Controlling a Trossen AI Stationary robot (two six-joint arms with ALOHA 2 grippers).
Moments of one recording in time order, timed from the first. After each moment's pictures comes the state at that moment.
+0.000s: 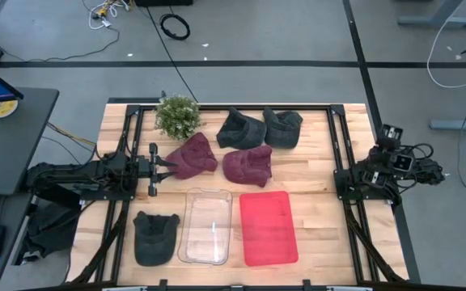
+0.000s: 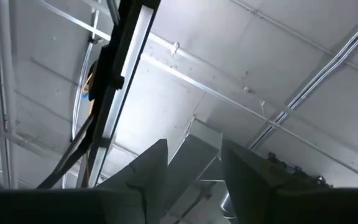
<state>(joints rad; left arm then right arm) 0.04 0.08 0.01 0.05 -0.05 0.17 0.03 0.05 0.02 1.32 -0.16 -0.52</state>
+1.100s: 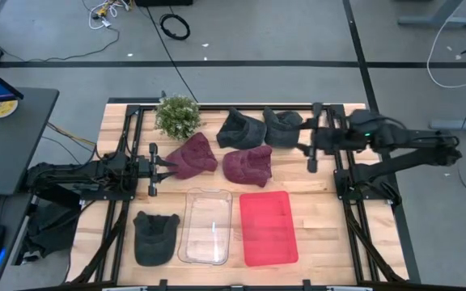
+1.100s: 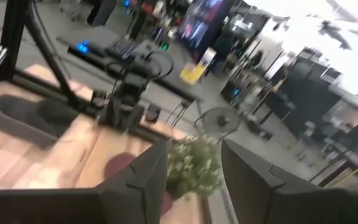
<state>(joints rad) 0.04 0.08 0.01 0.05 -0.05 0.17 0.03 0.92 1.08 -0.26 0.14 -0.52</state>
